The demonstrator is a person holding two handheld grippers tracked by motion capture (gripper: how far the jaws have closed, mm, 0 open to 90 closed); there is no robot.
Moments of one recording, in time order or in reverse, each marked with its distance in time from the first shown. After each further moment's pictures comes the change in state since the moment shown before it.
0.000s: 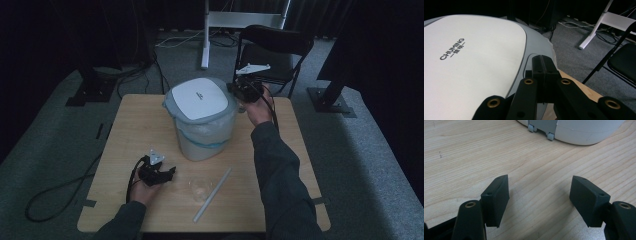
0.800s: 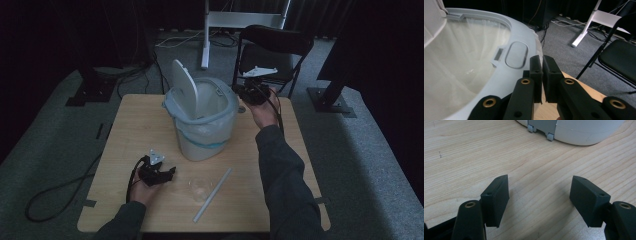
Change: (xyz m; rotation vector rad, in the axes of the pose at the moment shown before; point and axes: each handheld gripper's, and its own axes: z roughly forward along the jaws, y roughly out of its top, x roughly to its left) left arm 0.000 0.000 0.000 0.000 0.000 0.001; right arm -0.011 -0.014 -0.012 -0.003 -0.052 0.023
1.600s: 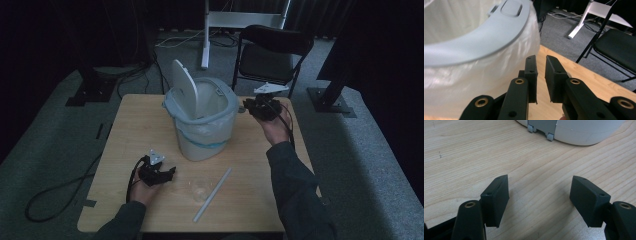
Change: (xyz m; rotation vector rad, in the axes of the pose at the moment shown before) left arm 0.000 0.000 0.000 -0.001 0.000 -0.001; right arm -0.001 -0.046 -0.028 0.038 -0.023 -0.003
